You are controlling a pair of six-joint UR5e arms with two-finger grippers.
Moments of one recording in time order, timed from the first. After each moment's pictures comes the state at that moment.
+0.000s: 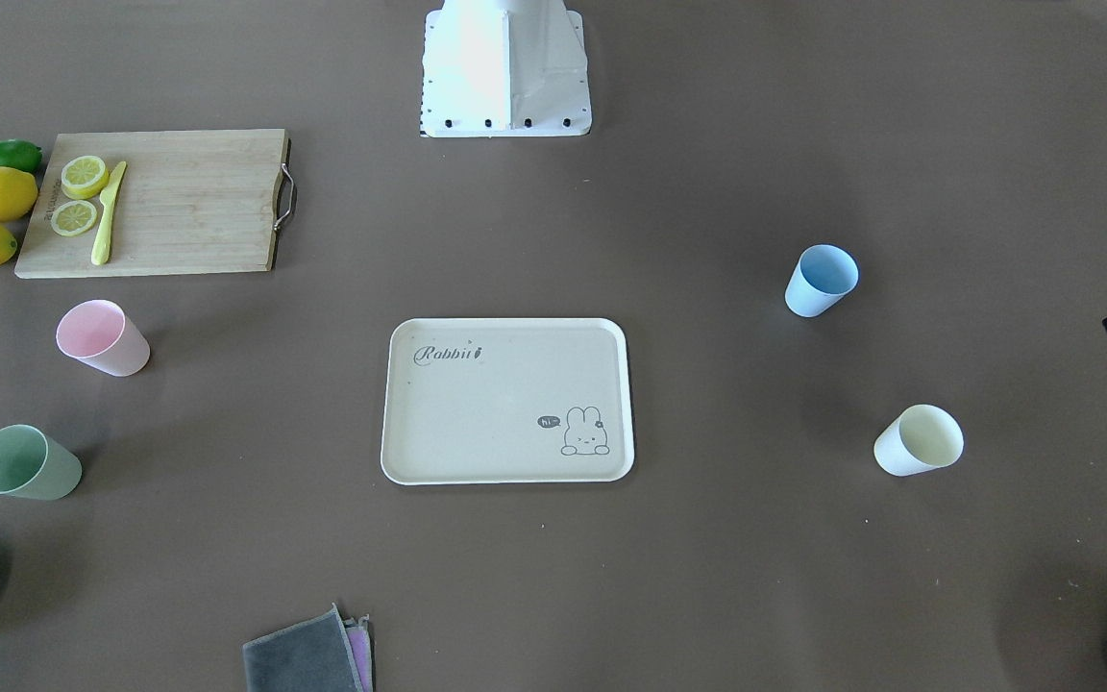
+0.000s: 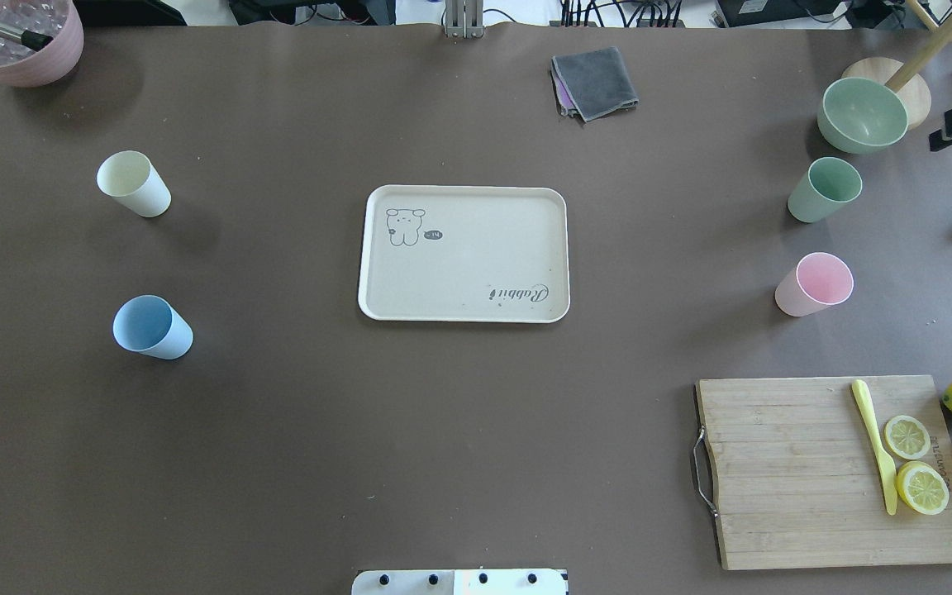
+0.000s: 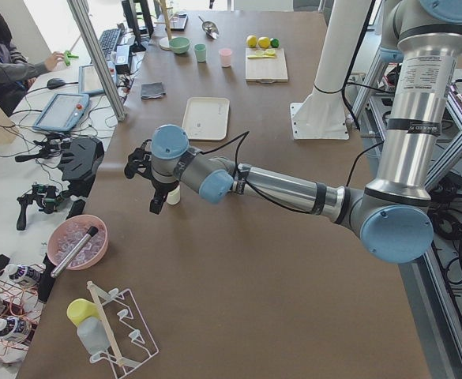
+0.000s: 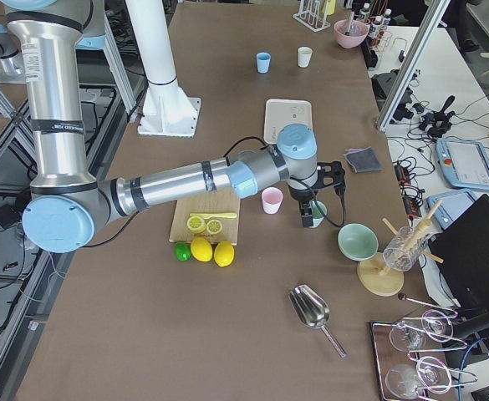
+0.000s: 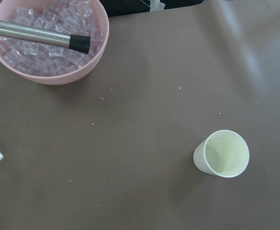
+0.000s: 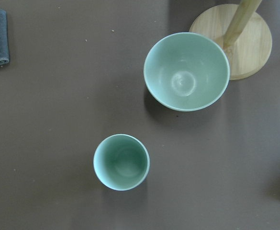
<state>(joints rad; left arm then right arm) -1.36 -1.79 -1.59 -1.96 -2.42 -0.42 1.29 -1.43 1.78 -1.35 2.27 0.61</state>
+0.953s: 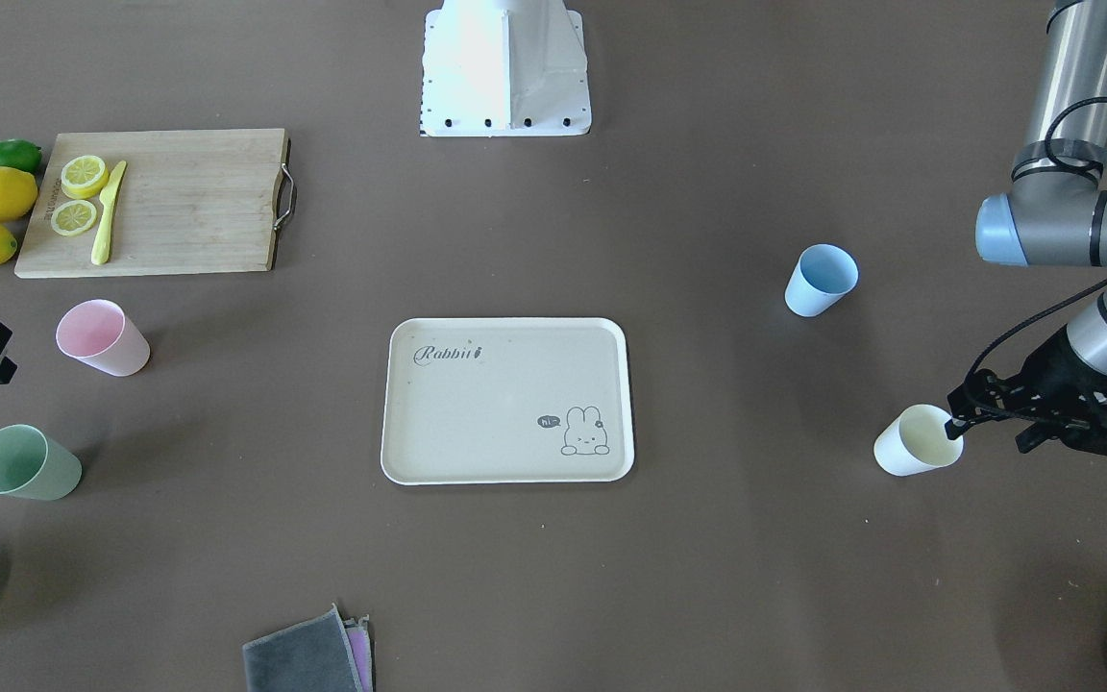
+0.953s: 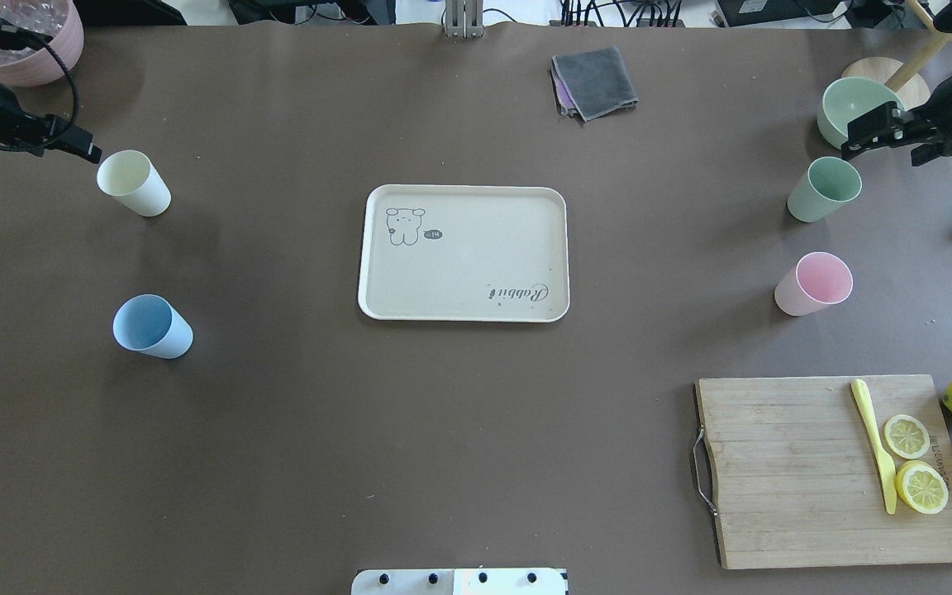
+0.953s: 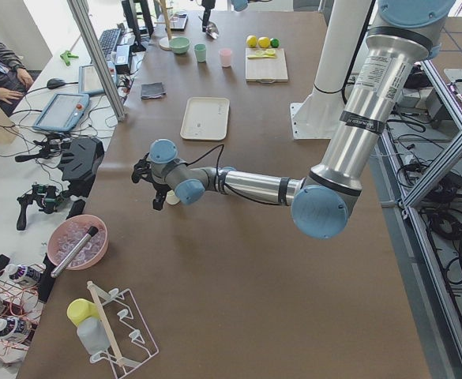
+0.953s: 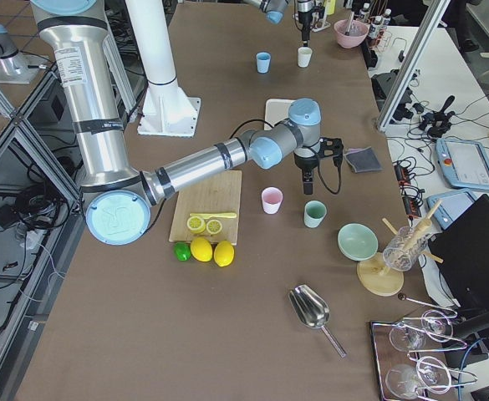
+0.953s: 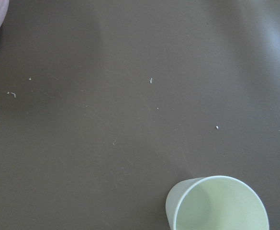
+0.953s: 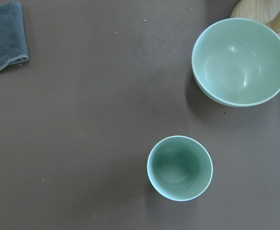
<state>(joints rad) -1.12 -1.91 -1.28 -2.25 -2.21 -0.60 1.18 -1.38 1.78 -1.35 2.19 0.74</state>
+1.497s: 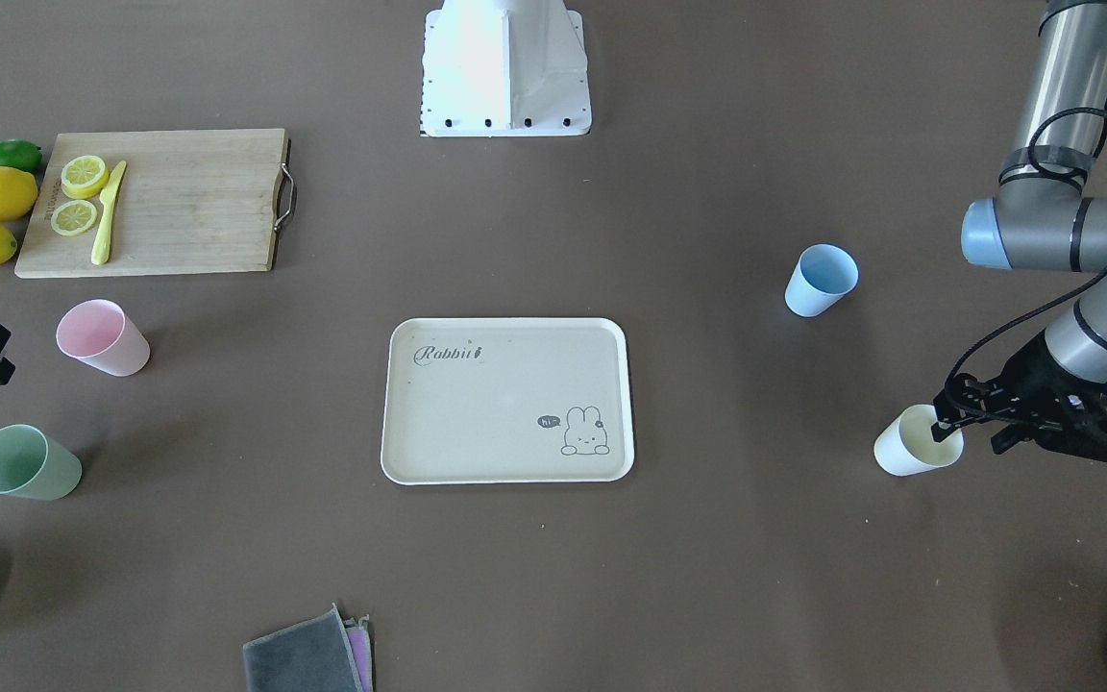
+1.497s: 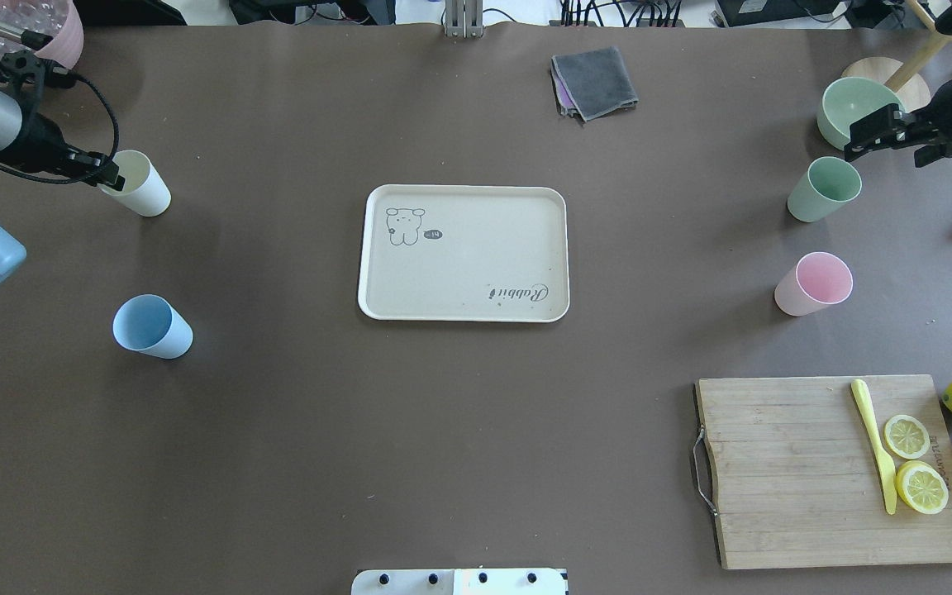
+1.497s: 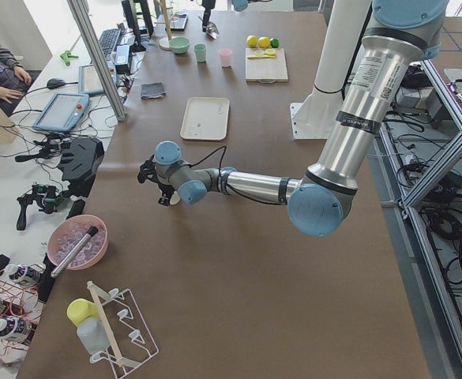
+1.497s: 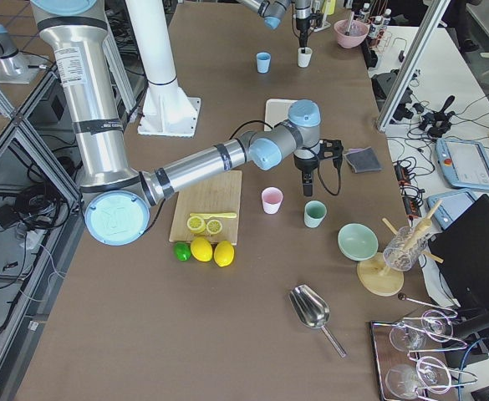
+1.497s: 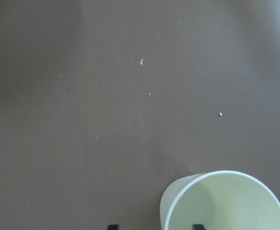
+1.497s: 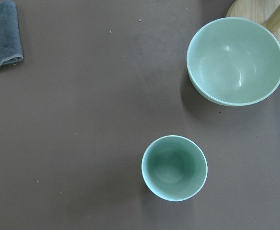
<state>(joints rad) -1.07 -1.92 -1.27 -2.27 -2.20 -0.60 1.18 -1.39 1.78 -1.35 2.18 0.74</state>
